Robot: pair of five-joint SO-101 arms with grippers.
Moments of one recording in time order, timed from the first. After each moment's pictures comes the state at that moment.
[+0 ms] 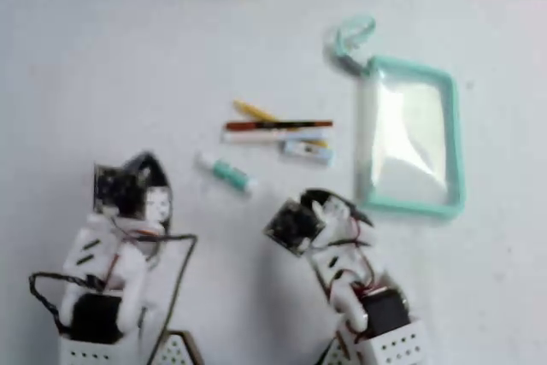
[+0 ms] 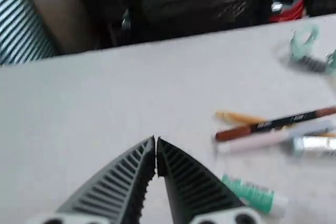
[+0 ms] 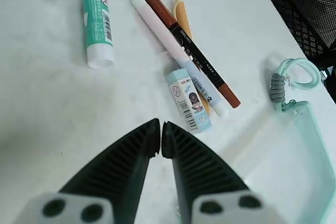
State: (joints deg) left arm 1.2 -104.2 83.3 47.9 -5.8; right arm -23.7 -102.8 96.4 46.7 43.1
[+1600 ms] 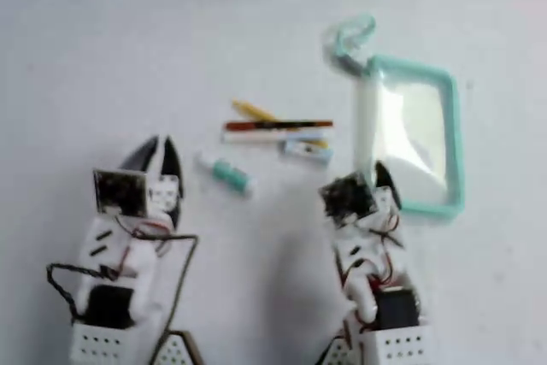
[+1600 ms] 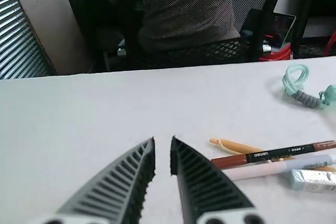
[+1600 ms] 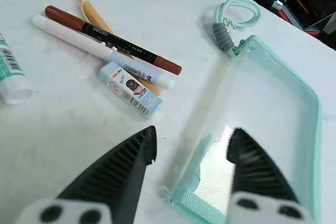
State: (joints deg) left arm 0.7 -104.1 93.1 34.4 -2.5; right arm -10.5 -102.8 96.4 44.5 26.1
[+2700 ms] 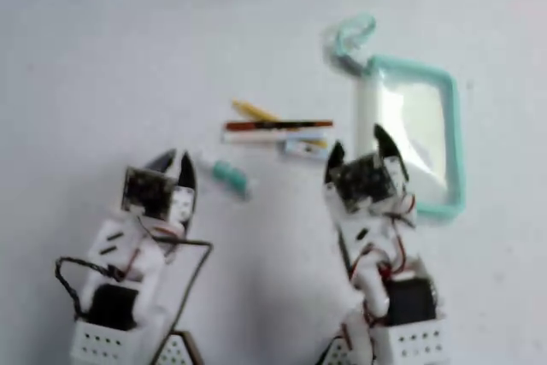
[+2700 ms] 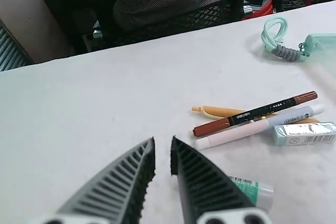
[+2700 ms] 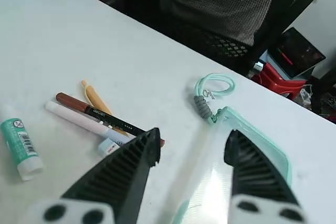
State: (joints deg) left arm 5.1 -104.0 93.3 40.0 -6.6; right arm -13.1 -80.2 68.8 40.3 23.3
